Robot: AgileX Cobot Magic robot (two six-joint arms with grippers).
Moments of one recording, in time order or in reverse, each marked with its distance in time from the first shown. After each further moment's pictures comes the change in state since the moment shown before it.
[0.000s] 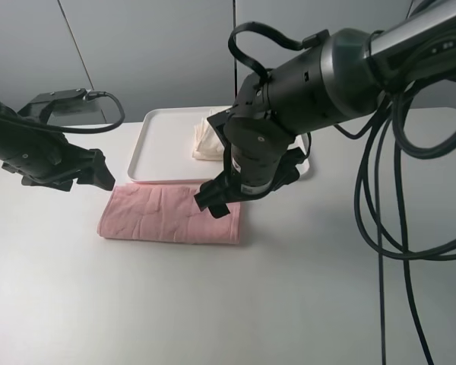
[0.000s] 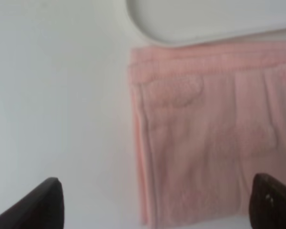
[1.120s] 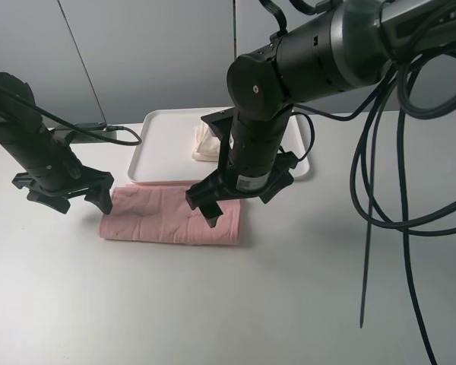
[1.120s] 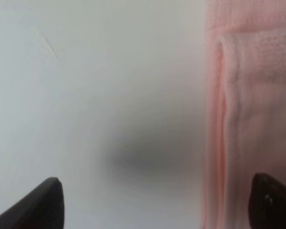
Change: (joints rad) left arm 0.000 0.247 -0.177 0.275 0.147 -0.263; right arm -0.062 0.000 -0.086 0.426 0.128 -0.427
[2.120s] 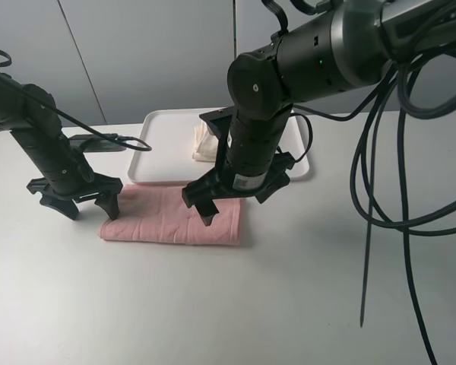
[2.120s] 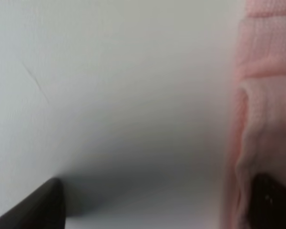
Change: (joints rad) left arm 0.000 0.141 -0.089 0.008 0.040 -0.011; right arm -0.002 0.000 0.000 0.035 -0.023 -0.012
